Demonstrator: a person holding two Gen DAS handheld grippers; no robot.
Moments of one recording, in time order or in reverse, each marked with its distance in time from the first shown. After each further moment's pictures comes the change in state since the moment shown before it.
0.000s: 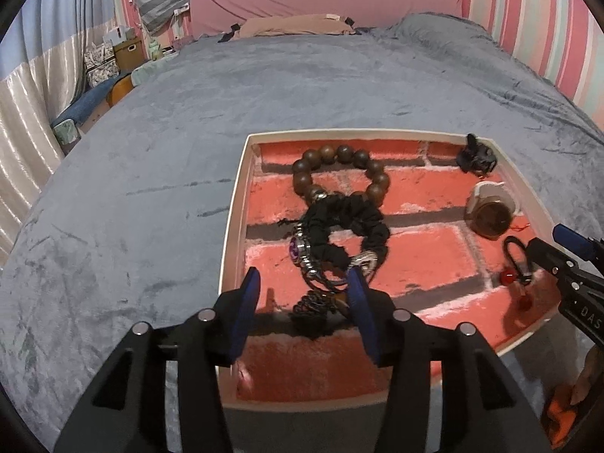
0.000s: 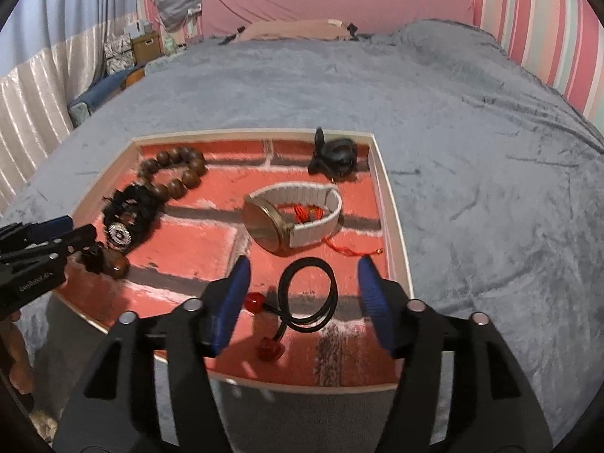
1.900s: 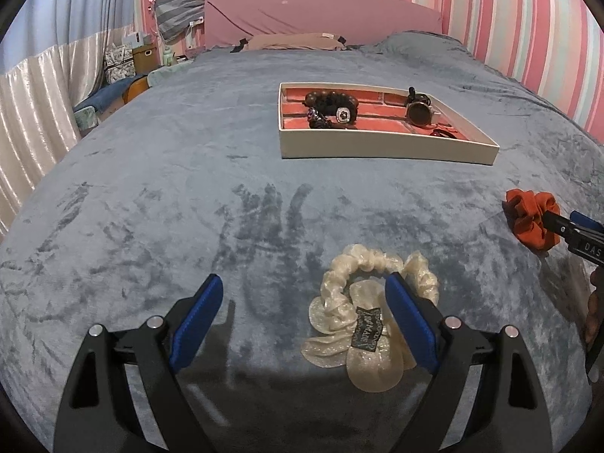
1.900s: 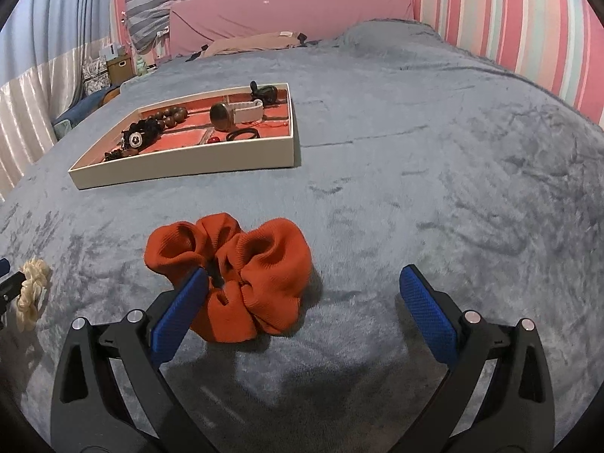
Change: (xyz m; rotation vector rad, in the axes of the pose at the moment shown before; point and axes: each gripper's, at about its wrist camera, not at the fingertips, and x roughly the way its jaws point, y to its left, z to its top) left arm -0.141 0.019 -0.205 -0.015 -0.090 -0.031; right arm -0.124 -0.037 -0.176 0.114 -0.057 -0.108
